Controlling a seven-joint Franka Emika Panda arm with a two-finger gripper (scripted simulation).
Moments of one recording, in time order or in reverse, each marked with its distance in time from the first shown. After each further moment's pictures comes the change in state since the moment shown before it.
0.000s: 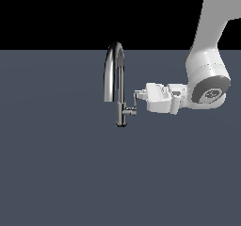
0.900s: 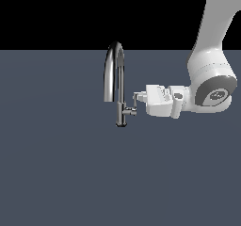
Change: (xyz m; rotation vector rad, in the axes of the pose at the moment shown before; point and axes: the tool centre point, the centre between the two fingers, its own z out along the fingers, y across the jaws) arm -0.003 0.027 0.002 0.014 -0.004 0.006
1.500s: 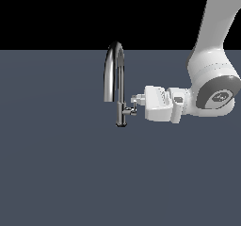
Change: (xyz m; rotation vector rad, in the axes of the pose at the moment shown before) arm 0.000 0.025 0.005 -0.003 0.000 -0.016
